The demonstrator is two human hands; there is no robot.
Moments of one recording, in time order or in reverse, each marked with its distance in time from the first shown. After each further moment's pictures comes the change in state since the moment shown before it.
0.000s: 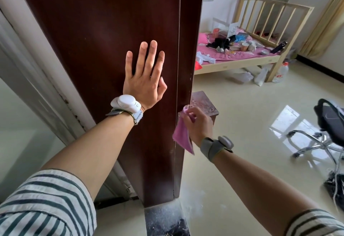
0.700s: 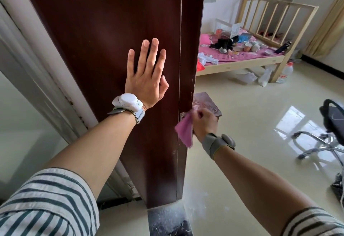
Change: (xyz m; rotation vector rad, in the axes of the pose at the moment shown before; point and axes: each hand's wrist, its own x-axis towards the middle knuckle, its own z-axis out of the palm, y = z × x) left_hand 0.008 -0.004 -0.002 -0.011 -0.022 0.012; right_hand 0.016 0.005 -0.002 0.014 0.056 0.172
